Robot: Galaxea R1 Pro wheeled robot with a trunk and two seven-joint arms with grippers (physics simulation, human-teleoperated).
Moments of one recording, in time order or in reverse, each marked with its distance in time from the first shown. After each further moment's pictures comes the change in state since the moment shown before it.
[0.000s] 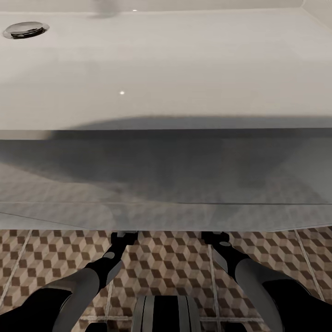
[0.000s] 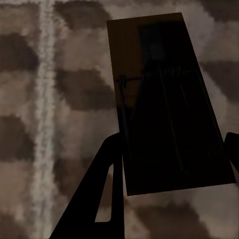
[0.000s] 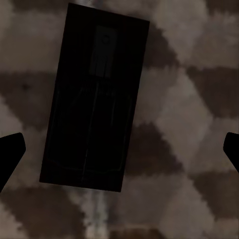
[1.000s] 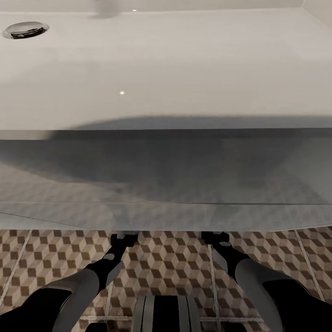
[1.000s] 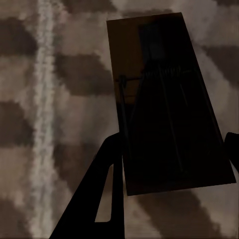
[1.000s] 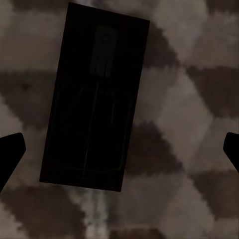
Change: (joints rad) left arm 0.000 0.000 0.000 0.020 0.001 0.000 0.000; right arm 0.000 0.000 0.000 0.000 0.000 0.000 0.000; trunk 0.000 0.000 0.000
